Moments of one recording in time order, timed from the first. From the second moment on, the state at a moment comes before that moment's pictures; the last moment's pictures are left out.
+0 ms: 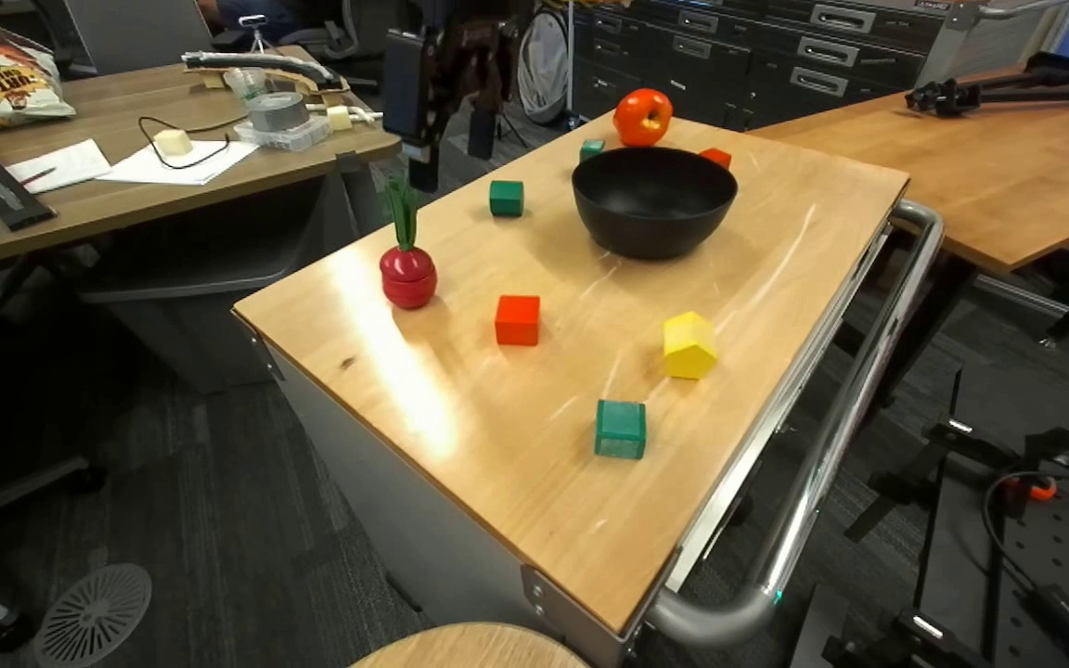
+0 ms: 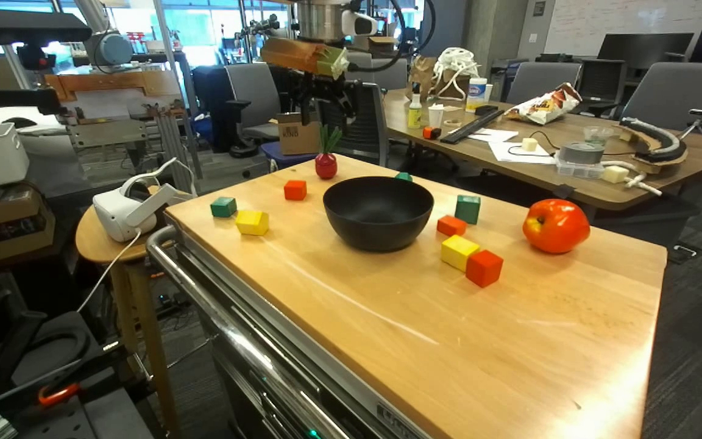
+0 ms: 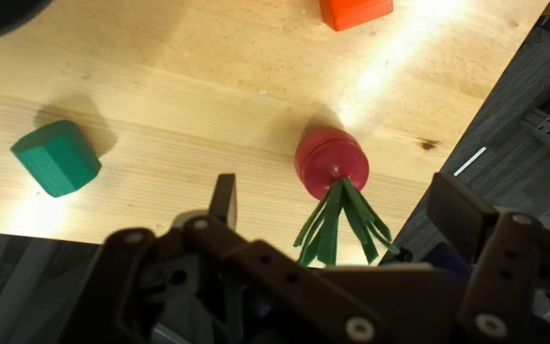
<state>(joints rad) 0.08 0.30 0.09 -1.81 0.12 2.26 -0.20</state>
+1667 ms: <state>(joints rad) -0.02 0.32 0.11 -1.60 0.26 2.13 -0.20</state>
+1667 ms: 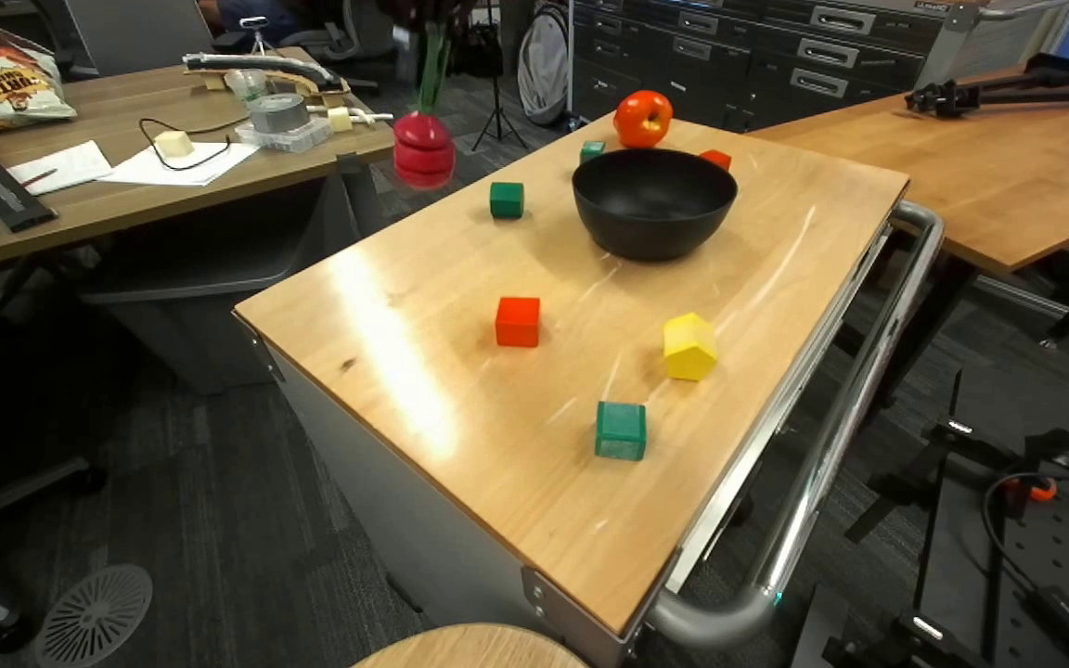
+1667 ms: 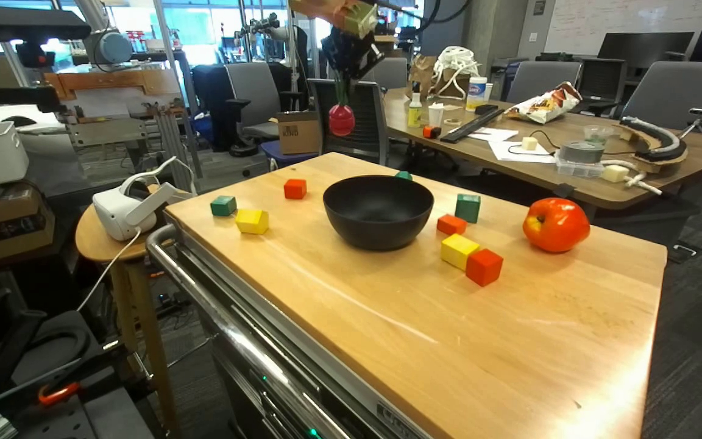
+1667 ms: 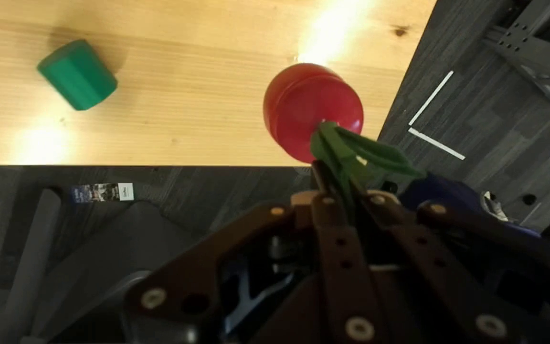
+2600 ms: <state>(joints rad) -0.06 0.21 -0.06 -1.76 0.03 1.94 0.00</state>
